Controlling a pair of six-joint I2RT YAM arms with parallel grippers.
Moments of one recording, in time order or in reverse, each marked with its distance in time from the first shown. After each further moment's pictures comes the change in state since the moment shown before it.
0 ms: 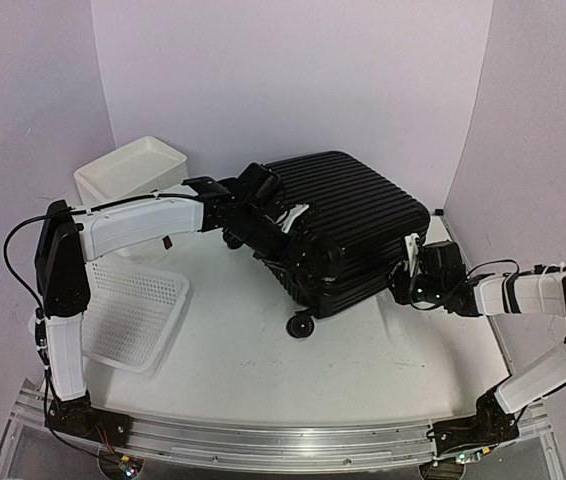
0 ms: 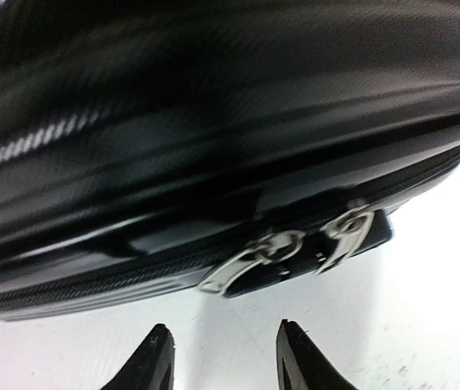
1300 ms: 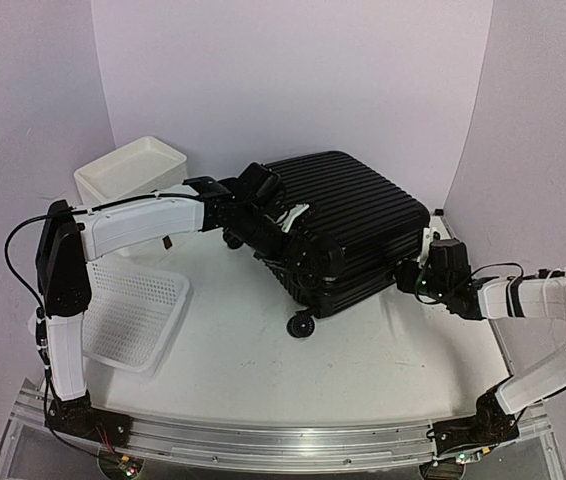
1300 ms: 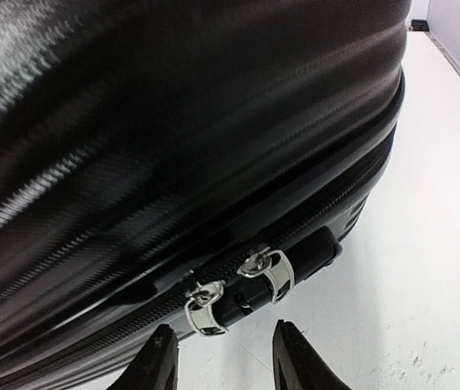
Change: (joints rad) left arm 0.003 0.006 0.006 0.001 0.015 -0.010; right arm -0.008 -0.046 -0.031 0.114 0.081 0.269
